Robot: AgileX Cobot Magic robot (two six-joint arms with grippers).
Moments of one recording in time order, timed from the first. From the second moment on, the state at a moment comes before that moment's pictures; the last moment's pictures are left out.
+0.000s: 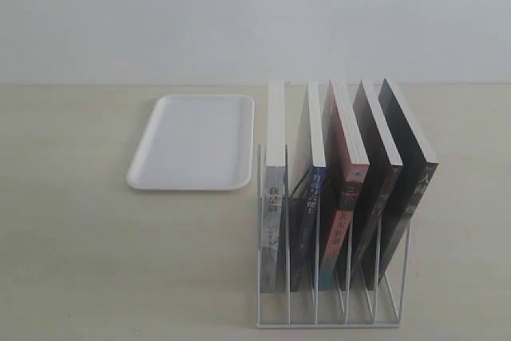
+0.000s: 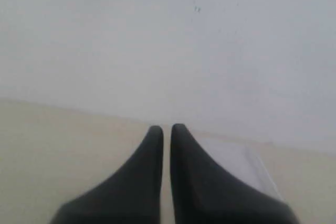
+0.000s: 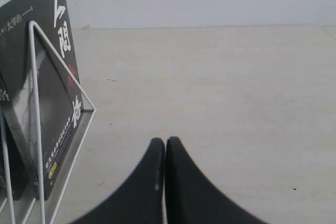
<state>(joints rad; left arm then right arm) 0.02 0.00 -0.19 -0.11 0.23 -0.10 0.07 0.00 0.00 0.05 0.34 0.00</state>
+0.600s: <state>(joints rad) 0.02 0.00 -0.22 -0.06 -0.50 -0.68 0.07 0.00 0.00 0.05 0.34 0.00</state>
